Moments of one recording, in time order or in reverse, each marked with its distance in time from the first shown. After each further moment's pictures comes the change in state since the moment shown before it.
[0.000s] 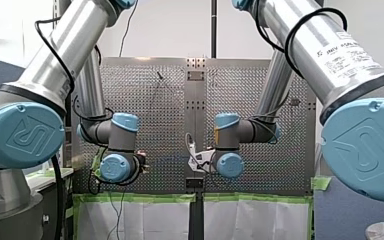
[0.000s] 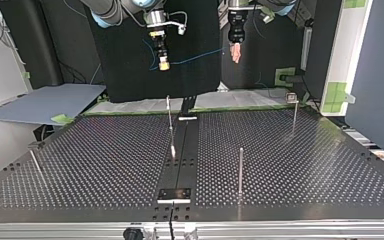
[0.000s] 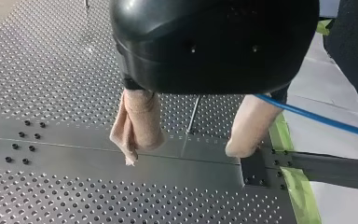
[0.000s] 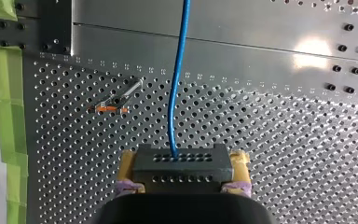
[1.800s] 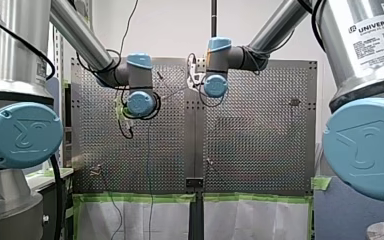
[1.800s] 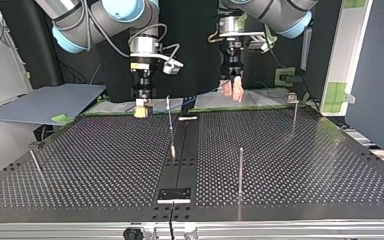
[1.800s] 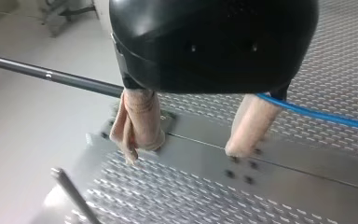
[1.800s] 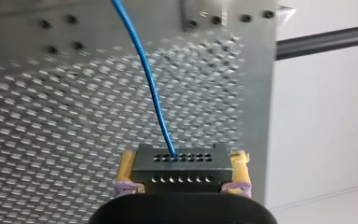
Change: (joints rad) left arm 0.000 0.440 0.311 -0.443 -0.031 -0.237; right arm -0.012 -0.331 -0.362 0.401 0.161 0.131
